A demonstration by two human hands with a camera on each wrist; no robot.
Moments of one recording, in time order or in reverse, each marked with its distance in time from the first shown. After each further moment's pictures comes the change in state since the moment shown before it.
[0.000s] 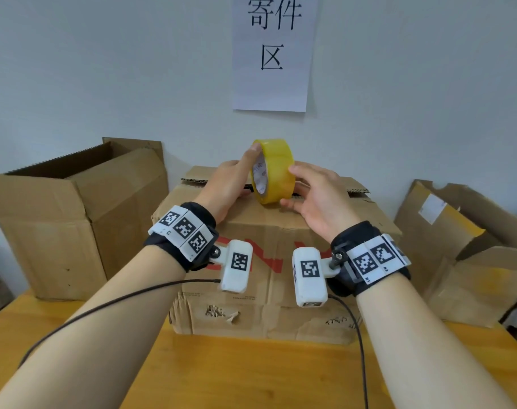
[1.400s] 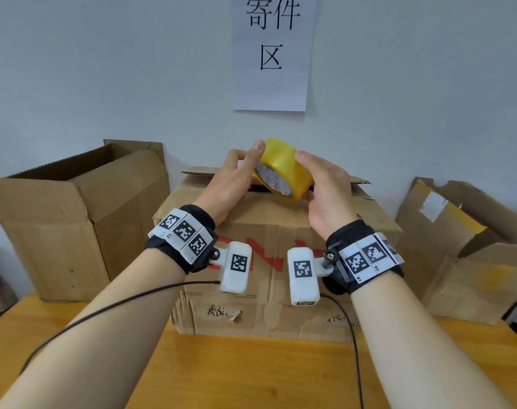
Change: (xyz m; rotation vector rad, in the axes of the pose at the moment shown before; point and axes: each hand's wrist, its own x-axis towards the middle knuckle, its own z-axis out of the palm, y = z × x) left_hand -0.002 -0.004 0.000 0.081 0.000 0.103; right_hand 0.003 0.001 0.004 0.017 0.212 -0.164
